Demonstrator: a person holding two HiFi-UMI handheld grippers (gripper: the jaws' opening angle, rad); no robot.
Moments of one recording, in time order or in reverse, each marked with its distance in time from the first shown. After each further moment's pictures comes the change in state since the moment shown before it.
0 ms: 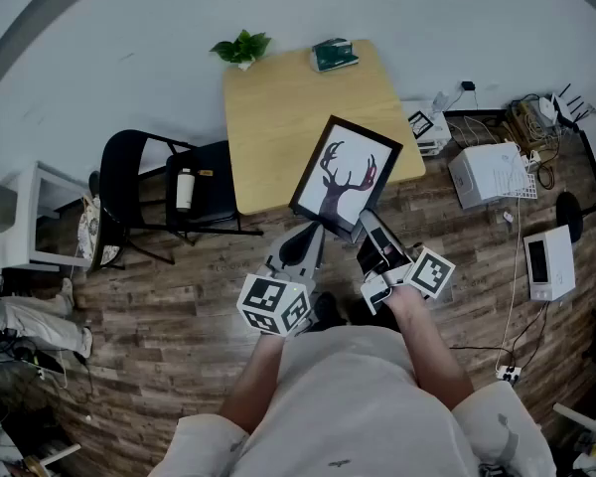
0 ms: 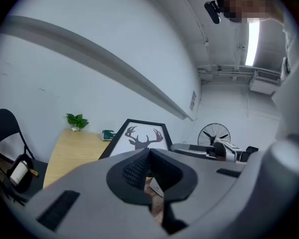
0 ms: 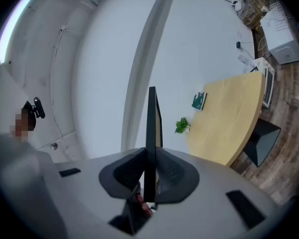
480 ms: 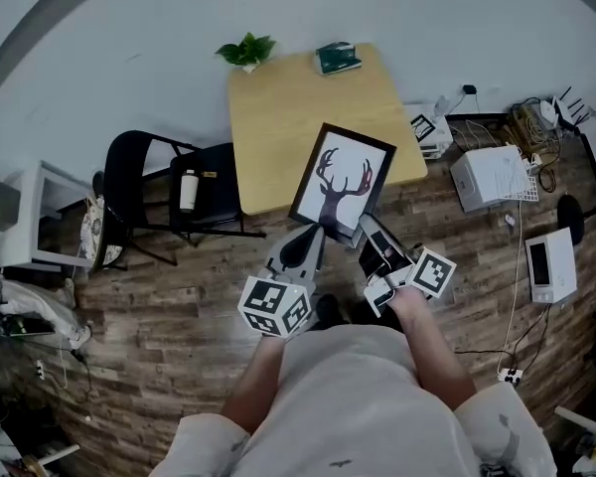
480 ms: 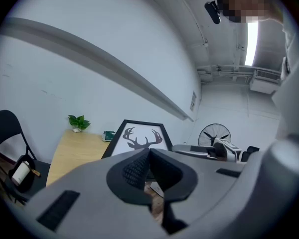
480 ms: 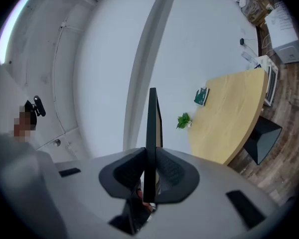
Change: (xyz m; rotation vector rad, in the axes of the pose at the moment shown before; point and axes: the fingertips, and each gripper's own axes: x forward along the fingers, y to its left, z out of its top) left arm -0.013 -0.001 0.002 0.000 -0.010 0.006; right arm -0.003 0.009 -0.013 -0.009 0.052 0.015
